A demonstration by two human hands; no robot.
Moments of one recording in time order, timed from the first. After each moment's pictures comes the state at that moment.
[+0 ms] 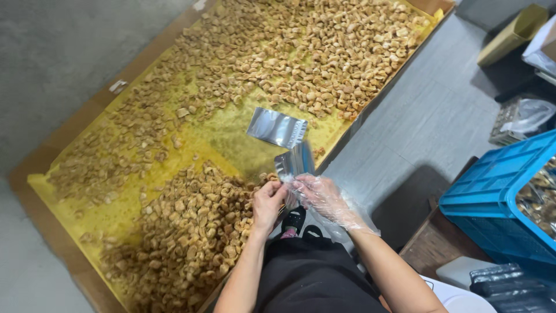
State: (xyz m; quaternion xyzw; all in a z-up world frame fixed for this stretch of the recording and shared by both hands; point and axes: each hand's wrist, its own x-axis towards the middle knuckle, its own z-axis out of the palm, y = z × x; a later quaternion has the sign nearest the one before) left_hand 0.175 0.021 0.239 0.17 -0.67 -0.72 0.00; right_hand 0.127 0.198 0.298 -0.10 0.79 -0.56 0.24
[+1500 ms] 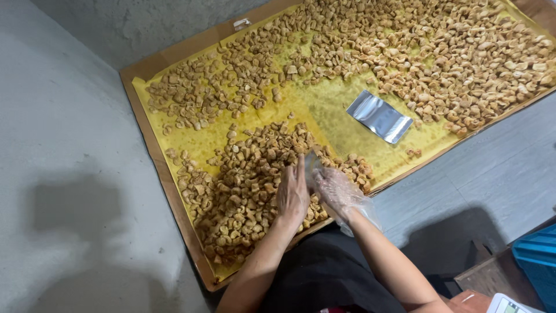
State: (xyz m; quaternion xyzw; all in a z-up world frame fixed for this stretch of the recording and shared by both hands) left_hand 0.325 -0.177 0.233 0.16 -0.95 -0.24 0.14; right_hand 0.247 -0.066 0.294 -0.11 0.88 -0.35 0.31
